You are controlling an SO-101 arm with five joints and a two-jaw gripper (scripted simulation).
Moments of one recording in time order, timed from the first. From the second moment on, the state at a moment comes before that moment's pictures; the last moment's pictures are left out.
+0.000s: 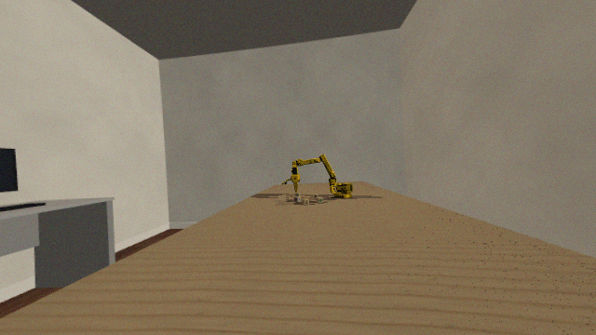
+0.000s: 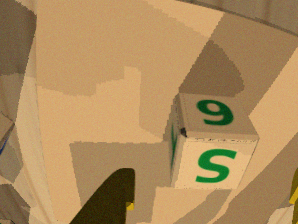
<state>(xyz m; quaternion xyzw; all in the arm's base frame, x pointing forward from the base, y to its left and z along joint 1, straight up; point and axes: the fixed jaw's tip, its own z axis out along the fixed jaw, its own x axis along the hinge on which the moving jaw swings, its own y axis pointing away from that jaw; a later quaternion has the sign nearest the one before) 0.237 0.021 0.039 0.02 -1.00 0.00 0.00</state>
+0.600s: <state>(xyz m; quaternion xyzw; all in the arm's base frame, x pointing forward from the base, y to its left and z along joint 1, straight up) 0.234 0.021 0.019 0.02 -1.00 0.00 0.01</state>
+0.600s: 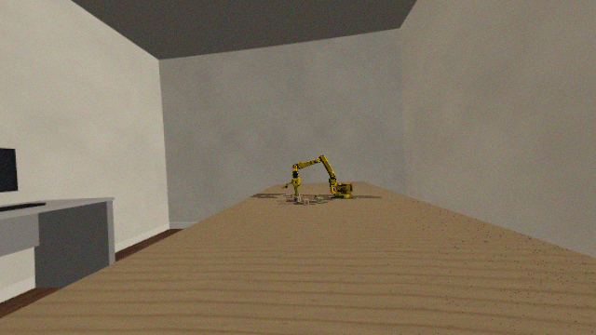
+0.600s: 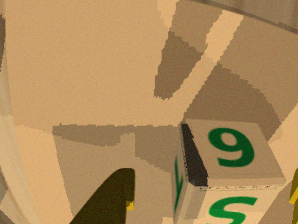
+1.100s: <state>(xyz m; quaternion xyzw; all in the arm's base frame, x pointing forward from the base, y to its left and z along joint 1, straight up) 0.233 0.021 0.017 0.02 -1.00 0.00 0.01</state>
